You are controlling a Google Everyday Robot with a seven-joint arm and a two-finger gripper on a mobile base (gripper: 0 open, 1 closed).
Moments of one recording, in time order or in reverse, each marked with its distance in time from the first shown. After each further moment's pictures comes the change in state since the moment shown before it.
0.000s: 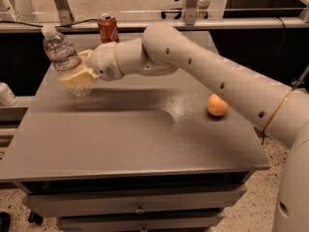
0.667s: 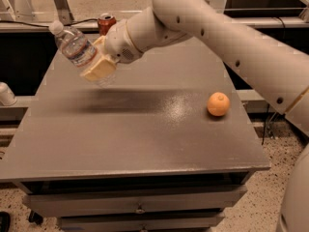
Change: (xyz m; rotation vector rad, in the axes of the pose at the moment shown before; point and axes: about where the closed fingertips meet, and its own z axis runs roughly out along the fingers) arm -0.003 -0.008 -0.065 -0.027 0.290 -0.117
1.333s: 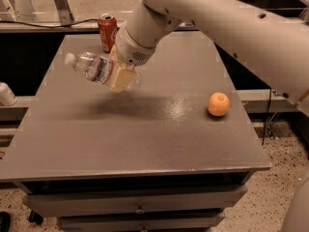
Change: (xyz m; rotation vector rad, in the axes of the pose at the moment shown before) arm 0.053 0.023 -0.033 -0.069 0.444 -0.129
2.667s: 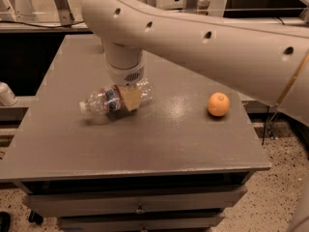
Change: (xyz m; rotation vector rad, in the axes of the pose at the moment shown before) arm 0.045 0.039 0.023 -0.097 0.510 -0.242
